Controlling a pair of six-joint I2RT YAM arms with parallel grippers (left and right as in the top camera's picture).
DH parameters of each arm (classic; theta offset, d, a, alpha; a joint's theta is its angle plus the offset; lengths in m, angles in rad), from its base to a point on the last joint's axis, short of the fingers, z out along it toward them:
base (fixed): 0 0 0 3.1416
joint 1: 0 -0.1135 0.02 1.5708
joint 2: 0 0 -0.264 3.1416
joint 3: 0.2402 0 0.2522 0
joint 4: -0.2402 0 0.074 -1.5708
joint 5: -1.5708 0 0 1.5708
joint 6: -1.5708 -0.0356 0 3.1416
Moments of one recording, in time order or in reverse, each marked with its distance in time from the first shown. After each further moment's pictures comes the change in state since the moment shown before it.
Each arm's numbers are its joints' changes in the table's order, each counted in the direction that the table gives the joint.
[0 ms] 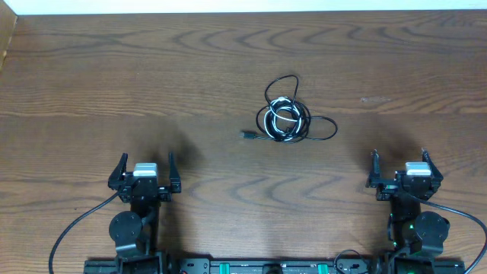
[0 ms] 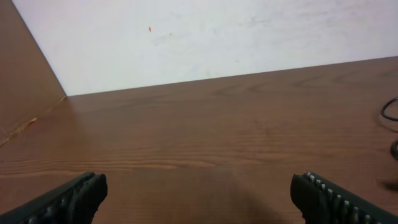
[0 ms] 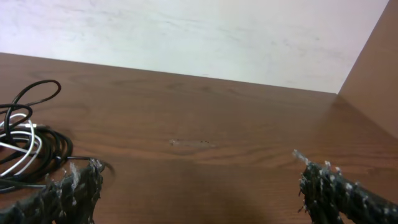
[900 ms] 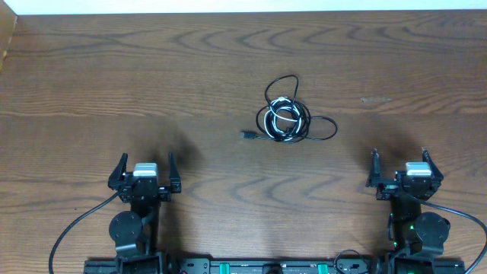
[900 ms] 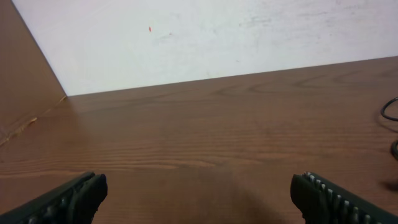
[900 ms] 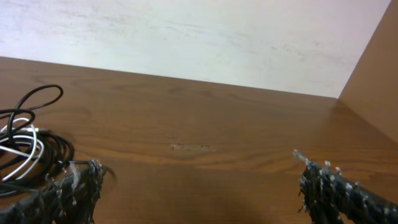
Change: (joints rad) left arm 0.000 0.000 0.000 0.000 0.000 0.000; right arm 0.000 0.000 0.000 0.019 0.007 0.000
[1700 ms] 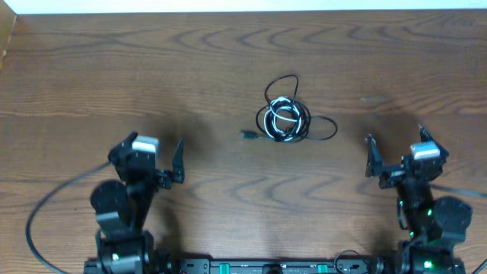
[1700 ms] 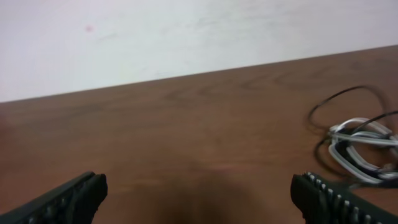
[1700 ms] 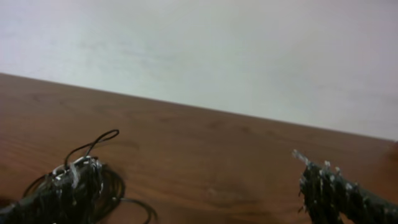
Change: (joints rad) left arm 0.000 0.449 0.340 -0.023 -0.214 0.017; right arm 0.000 0.336 0.271 0.074 0.199 -0.032
